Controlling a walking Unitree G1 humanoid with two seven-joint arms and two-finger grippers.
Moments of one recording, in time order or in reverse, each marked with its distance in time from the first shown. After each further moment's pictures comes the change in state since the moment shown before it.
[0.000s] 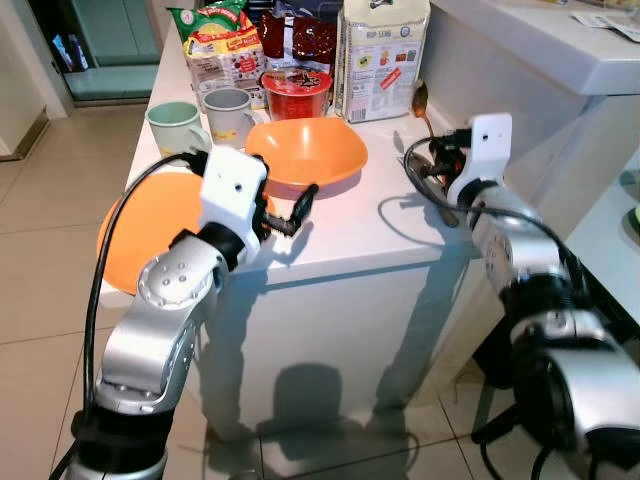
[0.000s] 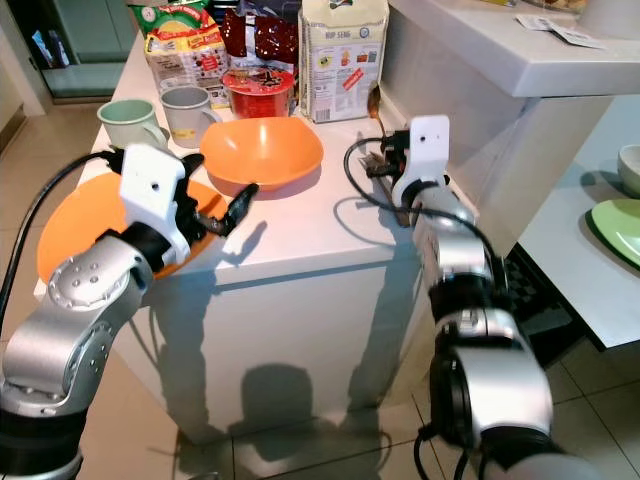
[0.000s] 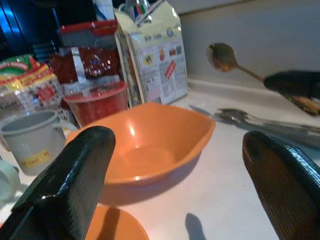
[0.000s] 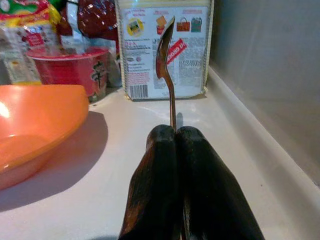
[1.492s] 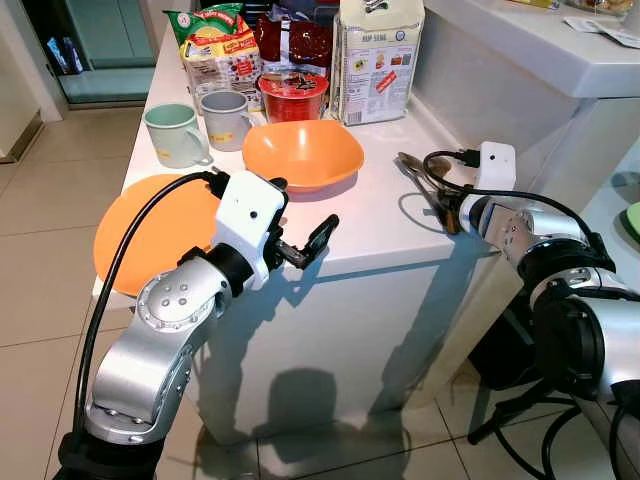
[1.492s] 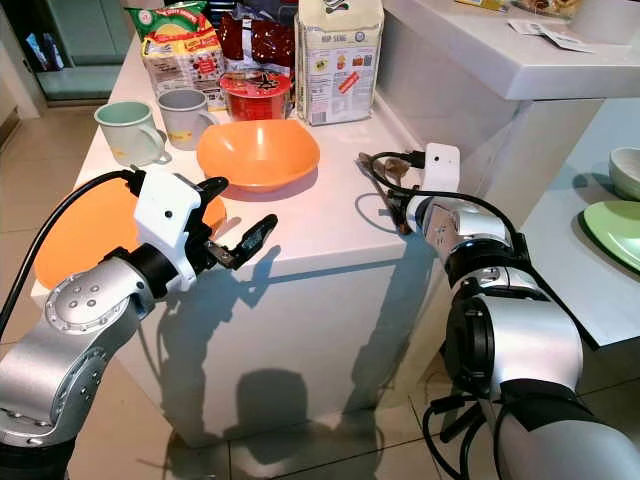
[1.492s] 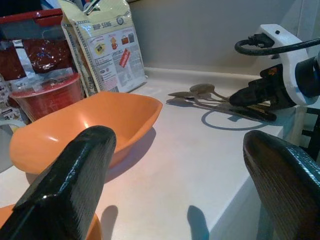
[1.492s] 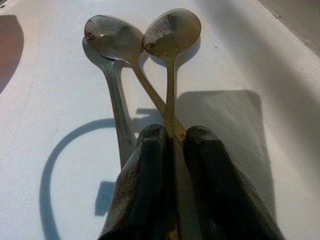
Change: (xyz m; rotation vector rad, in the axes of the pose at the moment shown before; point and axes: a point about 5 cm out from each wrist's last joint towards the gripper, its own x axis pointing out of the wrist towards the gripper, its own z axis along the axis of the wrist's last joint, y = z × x) left arm -0.016 -0.021 -0.006 0.014 0.051 -0.170; right arm 0.001 -0.028 -0.026 0.210 0.488 -0.177
